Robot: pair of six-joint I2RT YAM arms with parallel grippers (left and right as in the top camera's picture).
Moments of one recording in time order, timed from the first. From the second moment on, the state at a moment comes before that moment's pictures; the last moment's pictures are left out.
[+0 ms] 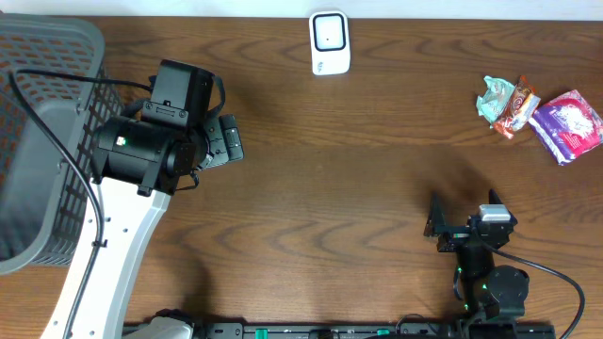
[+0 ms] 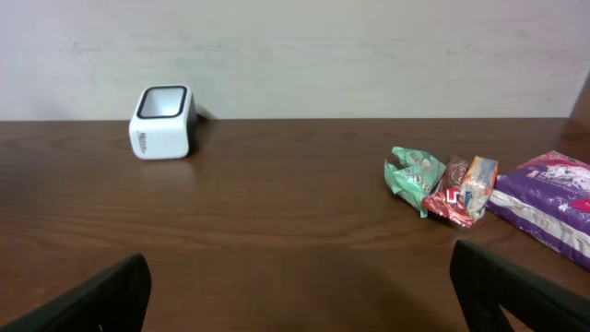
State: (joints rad) left arm -0.28 1.37 1.55 -1.31 -0.16 -0.48; right arm 0.02 0.01 0.01 -0.07 -0.02 0.01
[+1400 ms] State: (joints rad) left arm -0.28 1.37 1.55 -1.31 -0.16 -0.48; right arm 0.02 0.01 0.01 -0.07 -0.02 0.01
